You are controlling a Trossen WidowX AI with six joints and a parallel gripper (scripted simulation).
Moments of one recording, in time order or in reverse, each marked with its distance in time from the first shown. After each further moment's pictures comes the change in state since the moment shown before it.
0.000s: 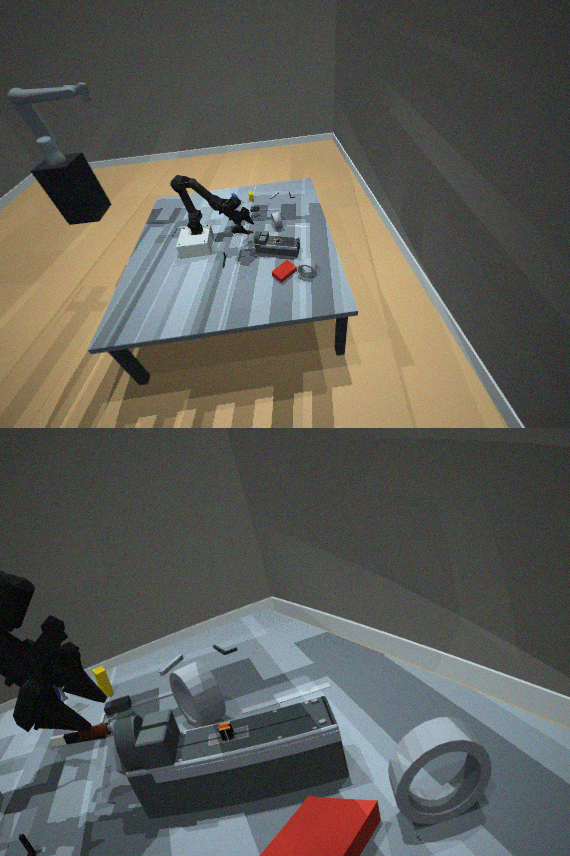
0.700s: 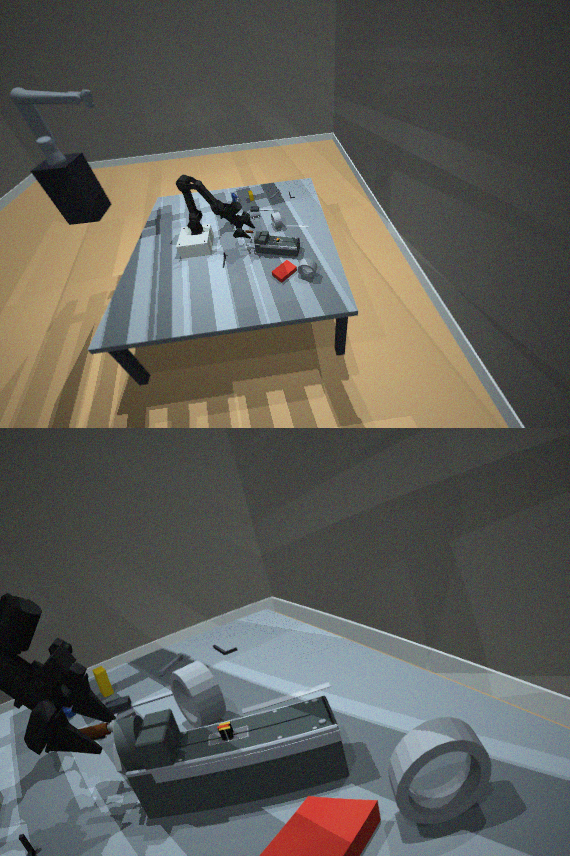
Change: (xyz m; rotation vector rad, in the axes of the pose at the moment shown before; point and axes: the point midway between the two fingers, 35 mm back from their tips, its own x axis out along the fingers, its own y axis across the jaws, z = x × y) arm 0.024 0.000 -0.024 -0.001 -0.001 0.000
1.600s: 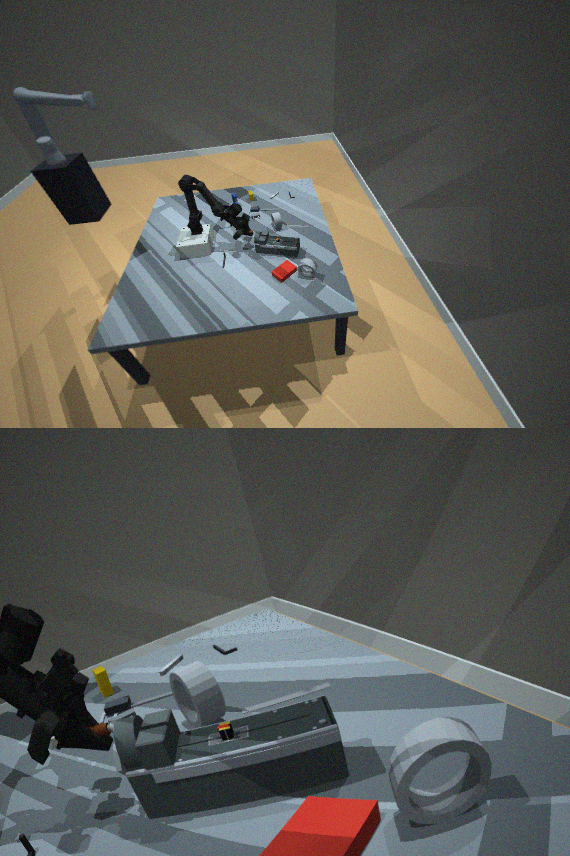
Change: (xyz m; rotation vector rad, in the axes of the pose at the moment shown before) arm 0.009 0.000 -0.012 0.001 0.003 -0.003
